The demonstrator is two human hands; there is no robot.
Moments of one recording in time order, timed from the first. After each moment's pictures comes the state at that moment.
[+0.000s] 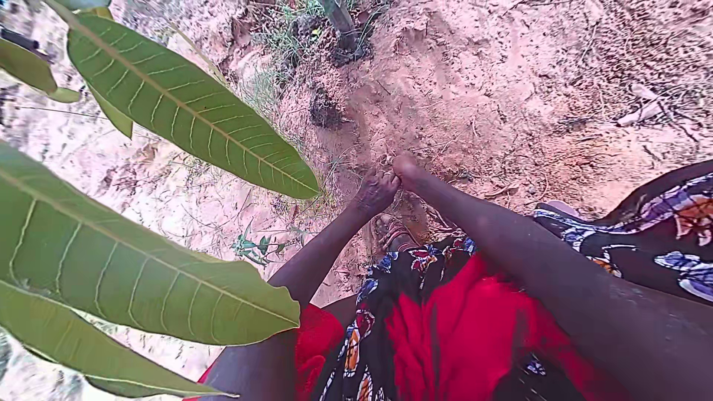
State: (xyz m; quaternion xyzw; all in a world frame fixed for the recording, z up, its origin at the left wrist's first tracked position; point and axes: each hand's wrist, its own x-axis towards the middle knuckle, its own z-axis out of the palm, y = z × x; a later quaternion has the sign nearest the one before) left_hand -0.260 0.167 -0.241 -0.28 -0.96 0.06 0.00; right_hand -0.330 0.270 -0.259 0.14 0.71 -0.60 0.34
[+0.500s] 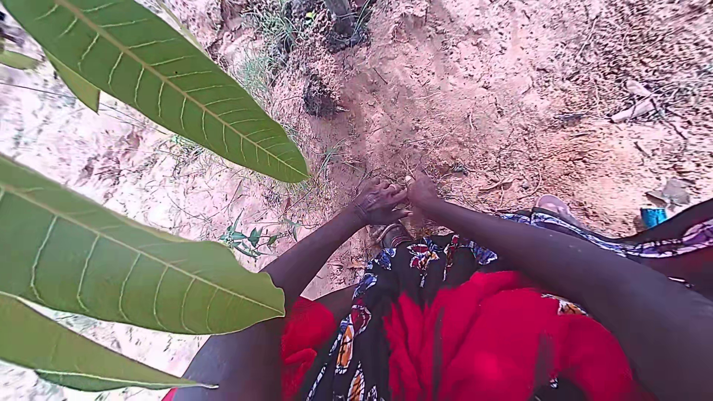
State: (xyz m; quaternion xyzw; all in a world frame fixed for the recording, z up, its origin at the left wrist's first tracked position) left_hand -0.238 0.162 -0.255 -0.37 -0.92 -0.06 -0.11; right_hand -0.266 0.318 -0.283 0.09 0.80 -0.49 0.32
